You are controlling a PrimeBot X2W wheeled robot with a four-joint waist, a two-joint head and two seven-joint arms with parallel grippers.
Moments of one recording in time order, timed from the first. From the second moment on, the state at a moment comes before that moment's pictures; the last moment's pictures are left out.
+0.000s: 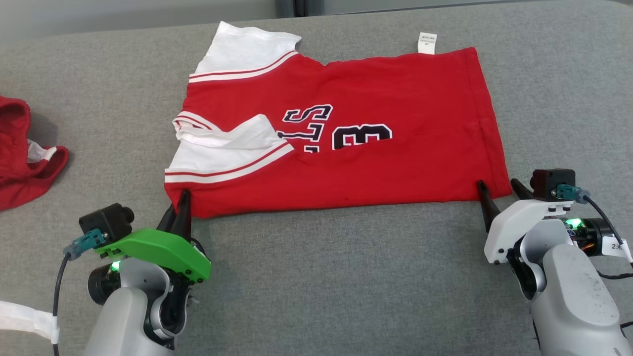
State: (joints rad) left arm -0.28 0.12 -0.16 0.33 -0.68 -0.01 0.07; right arm -0.43 -0.05 -0.13 0.55 0.08 0.13 0.09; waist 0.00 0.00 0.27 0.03
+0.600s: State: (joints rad) left arm -0.22 0.16 -0.21 0.07 -0.66 -0.01 0.11; right arm -0.44 -0.05 -0.11 0.48 0.24 0.13 0.08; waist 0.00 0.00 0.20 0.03
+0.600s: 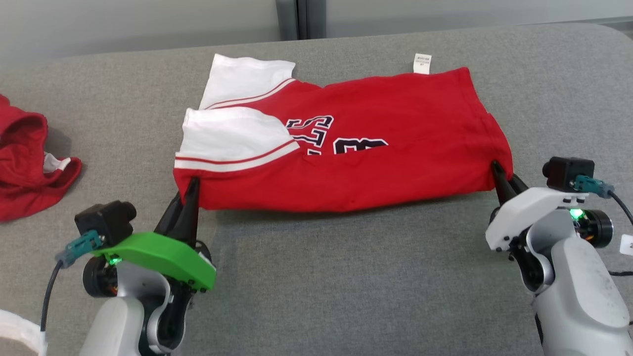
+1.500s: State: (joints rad) left arm 0.20 0.24 -0.24 -0.15 -0.67 0.11 0.28; right arm 0.09 -0.05 -0.19 0.07 0.32 0.13 0.23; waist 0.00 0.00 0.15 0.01
